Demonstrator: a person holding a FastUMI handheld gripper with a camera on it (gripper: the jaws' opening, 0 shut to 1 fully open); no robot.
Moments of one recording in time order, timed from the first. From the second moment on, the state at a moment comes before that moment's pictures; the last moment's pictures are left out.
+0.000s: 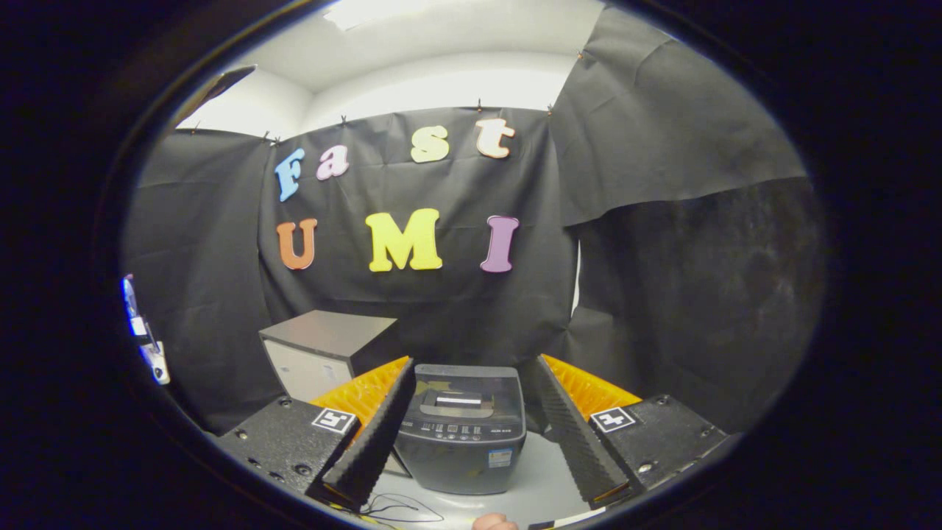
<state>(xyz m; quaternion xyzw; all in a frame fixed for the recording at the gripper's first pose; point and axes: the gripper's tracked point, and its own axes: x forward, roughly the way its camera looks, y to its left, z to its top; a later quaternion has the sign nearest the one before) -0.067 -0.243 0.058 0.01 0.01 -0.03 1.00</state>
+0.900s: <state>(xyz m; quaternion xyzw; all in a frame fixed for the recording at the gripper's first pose) -0.069 -0.217 0.045 0.01 0.01 0.00 1.00</state>
